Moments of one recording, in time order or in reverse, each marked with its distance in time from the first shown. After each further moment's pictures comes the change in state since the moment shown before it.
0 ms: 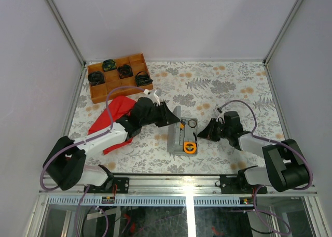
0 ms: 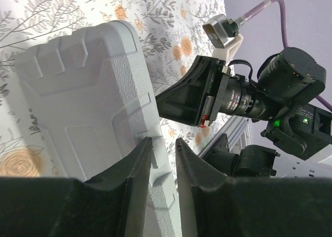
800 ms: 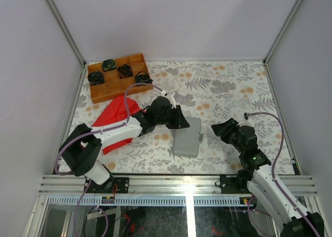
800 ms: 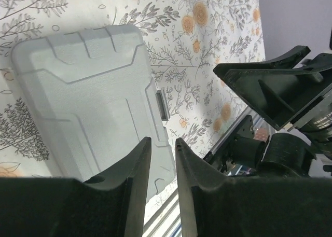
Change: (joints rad) left arm -0.108 0.202 0.151 -0.057 -0.003 0.077; right arm 0.021 -0.756 -0.161 -0.236 0.455 0.205
